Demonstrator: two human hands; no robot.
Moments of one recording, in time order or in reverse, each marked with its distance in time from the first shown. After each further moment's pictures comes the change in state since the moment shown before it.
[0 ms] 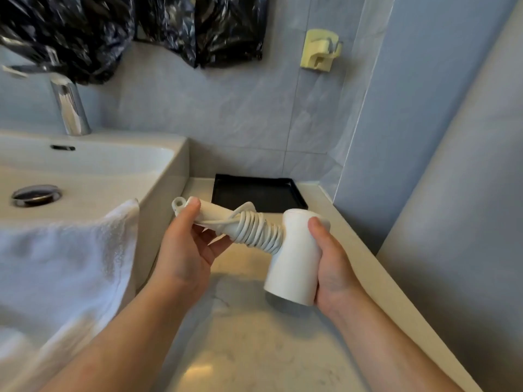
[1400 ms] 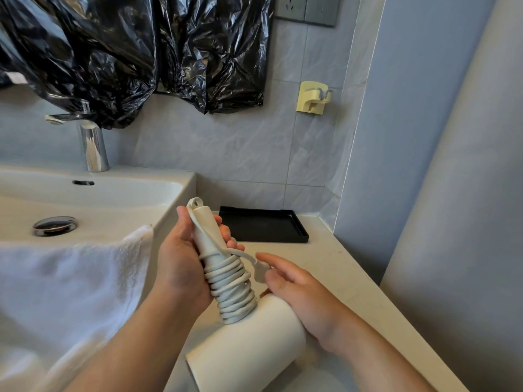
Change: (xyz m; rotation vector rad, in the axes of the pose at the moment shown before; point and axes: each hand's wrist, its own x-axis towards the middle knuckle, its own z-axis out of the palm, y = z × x) left_hand -0.013 0.019 0.013 -0.267 -0.146 -0.082; right_hand -0.048 -0.017 0.023 -0.624 -0.447 -0.114
